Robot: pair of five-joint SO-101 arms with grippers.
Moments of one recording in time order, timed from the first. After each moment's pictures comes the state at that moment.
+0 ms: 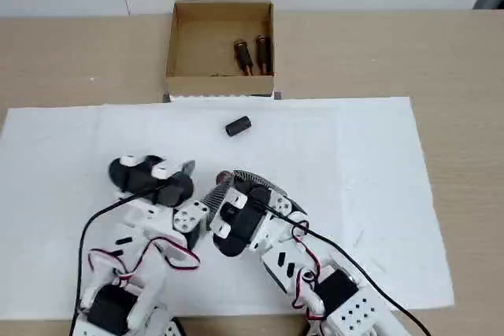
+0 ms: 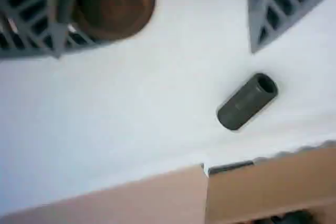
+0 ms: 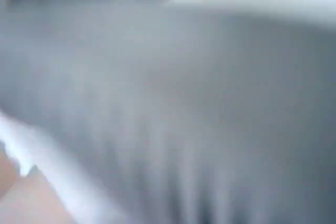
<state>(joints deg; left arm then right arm) 18.3 -103.4 83.6 50.5 7.9 -40.5 -82.8 96.1 10.3 23.4</state>
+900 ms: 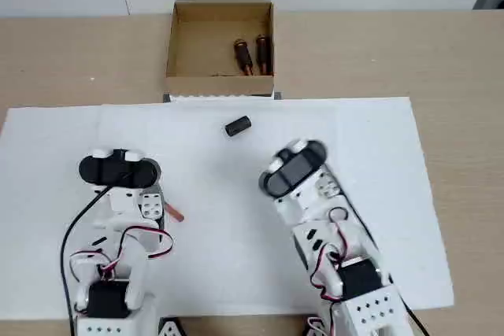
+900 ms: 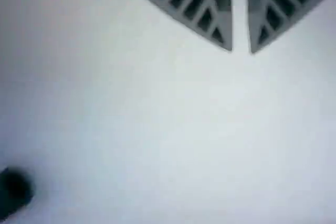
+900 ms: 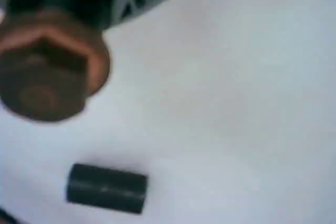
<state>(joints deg) -2.8 -103.5 92.4 53.6 0.0 -22.1 -82.4 83.1 34.7 12.4</state>
